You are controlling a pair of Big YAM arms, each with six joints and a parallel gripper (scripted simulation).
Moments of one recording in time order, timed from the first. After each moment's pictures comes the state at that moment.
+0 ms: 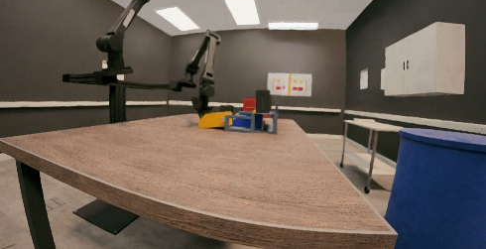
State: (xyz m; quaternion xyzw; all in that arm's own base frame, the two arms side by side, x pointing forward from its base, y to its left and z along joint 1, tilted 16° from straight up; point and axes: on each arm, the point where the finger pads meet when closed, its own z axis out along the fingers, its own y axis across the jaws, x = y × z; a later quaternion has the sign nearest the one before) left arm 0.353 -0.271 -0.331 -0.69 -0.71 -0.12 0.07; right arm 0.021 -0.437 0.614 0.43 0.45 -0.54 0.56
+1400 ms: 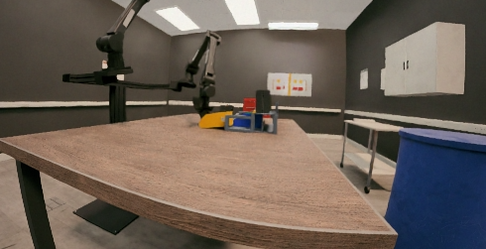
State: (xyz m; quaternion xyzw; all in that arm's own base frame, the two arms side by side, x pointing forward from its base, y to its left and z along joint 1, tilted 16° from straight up) left arm 0.358 -0.271 -0.331 -0.69 -0.72 -0.12 0.07; right arm 0.021 -0.437 0.614 0.43 0.45 -0.54 0.56
